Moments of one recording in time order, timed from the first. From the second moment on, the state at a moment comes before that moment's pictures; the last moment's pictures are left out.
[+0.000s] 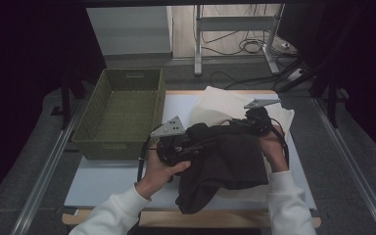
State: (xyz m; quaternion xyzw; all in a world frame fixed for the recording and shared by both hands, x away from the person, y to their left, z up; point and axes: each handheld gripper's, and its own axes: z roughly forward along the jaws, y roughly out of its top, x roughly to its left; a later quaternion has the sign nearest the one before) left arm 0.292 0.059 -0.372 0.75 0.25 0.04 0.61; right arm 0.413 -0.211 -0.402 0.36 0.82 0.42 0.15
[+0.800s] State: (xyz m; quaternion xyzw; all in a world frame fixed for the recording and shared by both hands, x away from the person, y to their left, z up) left arm 0.301 0.037 -0.416 0.78 0.26 0.03 0.57; right arm 0.410 -0.213 -0.396 0.35 0.82 0.43 0.15
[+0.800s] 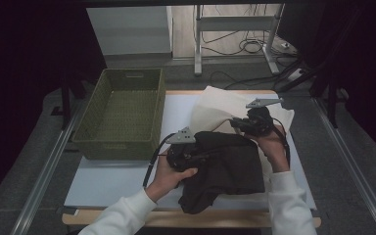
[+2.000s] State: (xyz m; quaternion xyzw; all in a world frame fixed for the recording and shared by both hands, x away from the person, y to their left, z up) left arm 0.342 0.014 -0.439 0.81 0.32 0.13 0.48; right arm 0.400 -0.207 -0.386 0.33 0.83 0.42 0.15
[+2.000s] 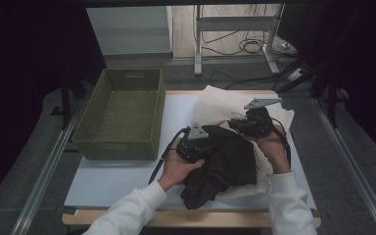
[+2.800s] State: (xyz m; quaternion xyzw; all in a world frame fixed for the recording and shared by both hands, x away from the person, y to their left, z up) left arm 0.362 -0.023 -0.451 0.83 0.32 0.15 0.44; right arm 0.394 -0.203 -0.380 0.32 0.83 0.43 0.14
